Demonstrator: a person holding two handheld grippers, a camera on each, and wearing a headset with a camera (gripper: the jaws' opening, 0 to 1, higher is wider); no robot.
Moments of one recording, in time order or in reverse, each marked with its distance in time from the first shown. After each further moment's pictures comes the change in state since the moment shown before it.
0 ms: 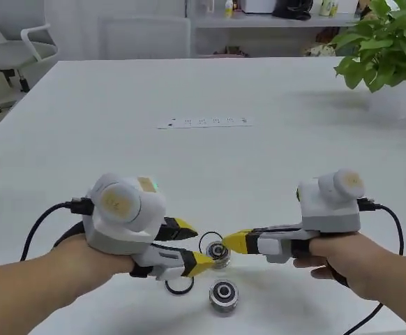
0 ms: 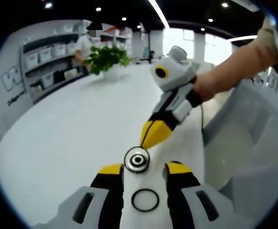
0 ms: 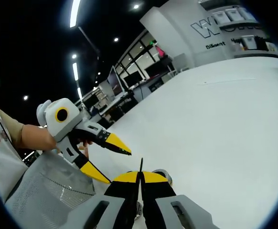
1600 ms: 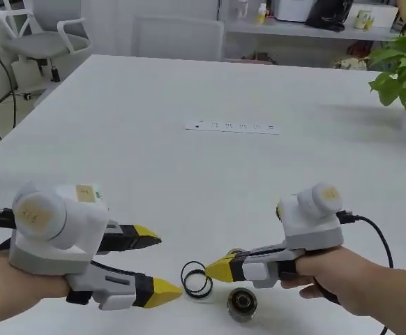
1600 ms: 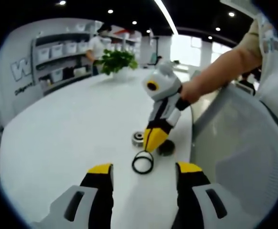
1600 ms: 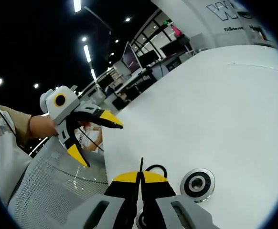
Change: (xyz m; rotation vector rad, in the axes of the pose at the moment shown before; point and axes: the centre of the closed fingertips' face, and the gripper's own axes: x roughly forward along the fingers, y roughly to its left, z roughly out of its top) left arm -0.075 -0.005 -0.036 -0.078 -0.032 0.030; right arm 0.049 0.041 -0.030 -0.014 0.204 0.155
